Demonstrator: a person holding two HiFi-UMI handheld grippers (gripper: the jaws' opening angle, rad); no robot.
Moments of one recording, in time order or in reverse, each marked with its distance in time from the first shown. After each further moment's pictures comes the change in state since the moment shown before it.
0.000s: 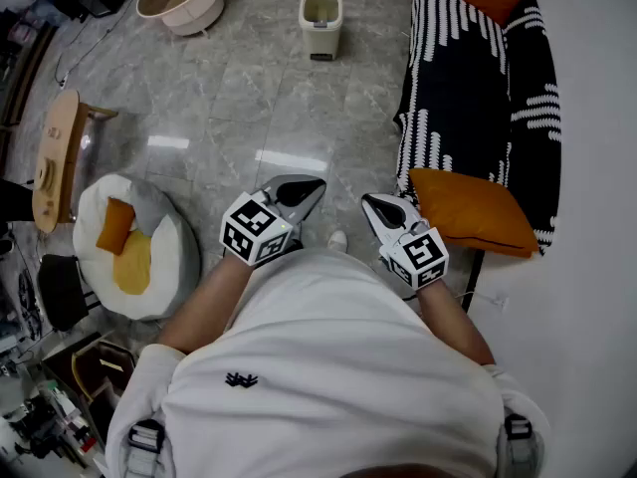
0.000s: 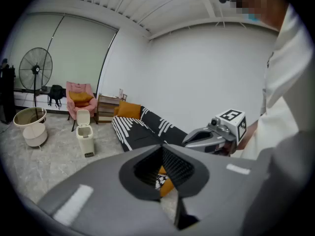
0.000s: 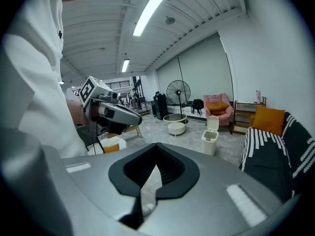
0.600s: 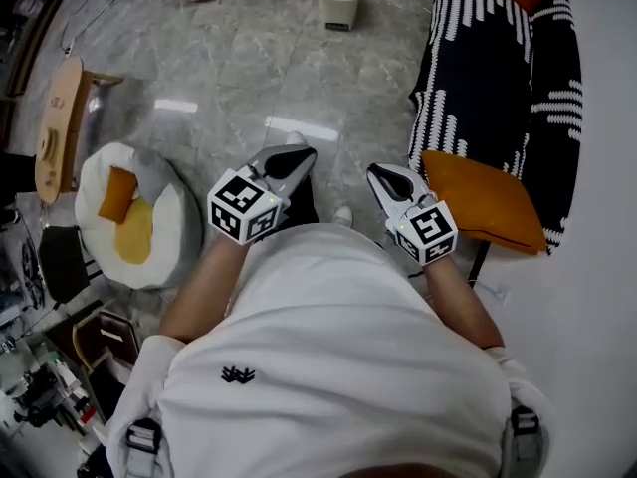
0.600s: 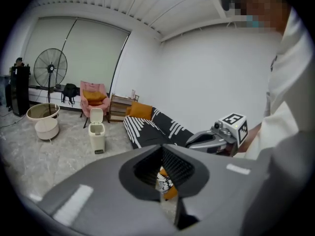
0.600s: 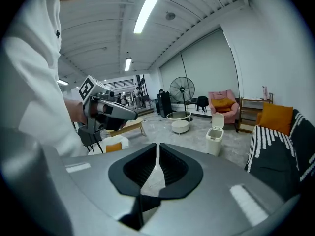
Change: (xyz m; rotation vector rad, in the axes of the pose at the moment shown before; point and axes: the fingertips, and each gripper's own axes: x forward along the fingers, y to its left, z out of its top) left arm 0.001 0.053 0.004 -0.059 -0.043 0.110; right arm 0.037 -0.035 -0.001 -0.018 0.017 0.048
